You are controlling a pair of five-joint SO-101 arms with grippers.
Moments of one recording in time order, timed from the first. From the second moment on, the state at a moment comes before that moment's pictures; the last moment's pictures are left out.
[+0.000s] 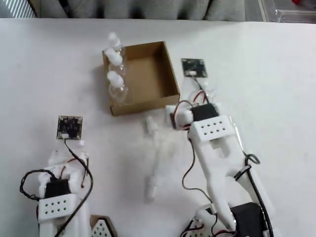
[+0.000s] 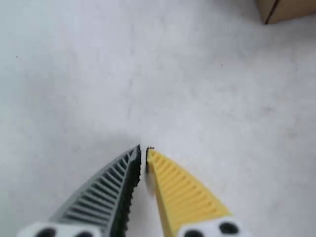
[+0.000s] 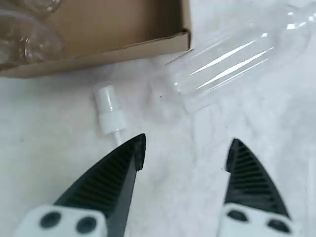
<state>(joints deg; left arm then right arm) -17.9 -76.0 95.8 42.4 -11.7 -16.5 -18.6 31.8 59.3 -13.1</state>
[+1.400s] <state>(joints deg) 26.6 -34.0 48.4 57.4 20.7 -1.8 -4.1 26.6 50.8 -13.1</state>
